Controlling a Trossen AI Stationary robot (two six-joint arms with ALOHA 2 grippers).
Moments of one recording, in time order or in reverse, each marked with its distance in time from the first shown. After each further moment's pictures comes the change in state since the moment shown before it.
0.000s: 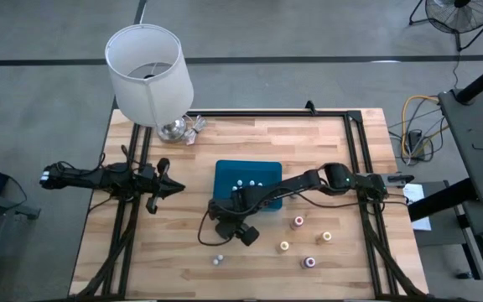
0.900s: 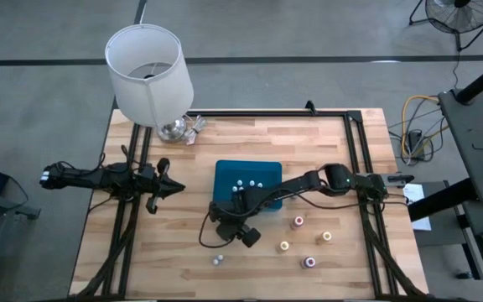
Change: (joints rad) left arm 0.000 0.000 0.000 0.000 0.000 0.000; right arm 0.010 -0.002 -0.013 -0.001 -0.005 0.003
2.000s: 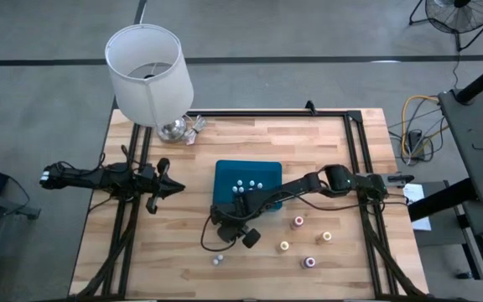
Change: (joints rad) left arm 0.000 0.000 0.000 0.000 0.000 0.000; right arm 0.012 0.003 -0.043 0.052 0.061 -0.005
